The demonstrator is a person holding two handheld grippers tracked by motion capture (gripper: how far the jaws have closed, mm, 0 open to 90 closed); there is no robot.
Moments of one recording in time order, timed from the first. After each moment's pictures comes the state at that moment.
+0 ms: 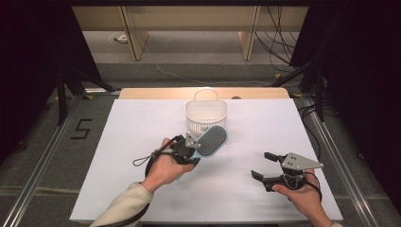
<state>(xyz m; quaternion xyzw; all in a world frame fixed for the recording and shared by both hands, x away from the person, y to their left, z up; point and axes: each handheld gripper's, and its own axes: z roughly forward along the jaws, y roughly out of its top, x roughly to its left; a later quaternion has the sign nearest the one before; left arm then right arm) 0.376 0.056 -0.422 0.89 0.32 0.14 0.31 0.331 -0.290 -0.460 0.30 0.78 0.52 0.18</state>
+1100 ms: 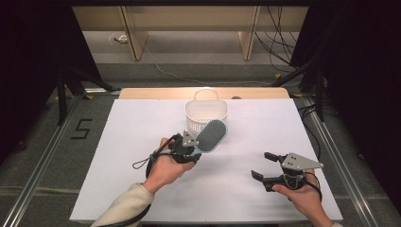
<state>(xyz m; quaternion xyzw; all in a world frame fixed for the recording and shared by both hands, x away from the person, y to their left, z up) 0.376 0.058 -0.421 0.86 0.34 0.16 0.35 0.331 -0.290 -0.460 0.30 0.78 0.52 0.18</state>
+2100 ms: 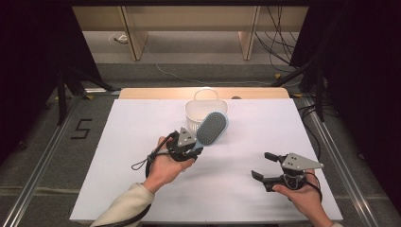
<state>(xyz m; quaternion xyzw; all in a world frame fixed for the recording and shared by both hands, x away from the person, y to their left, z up) 0.377 0.061 -0.416 0.83 0.33 0.18 0.41 0.331 -0.290 -0.460 0.30 0.78 0.52 0.18</state>
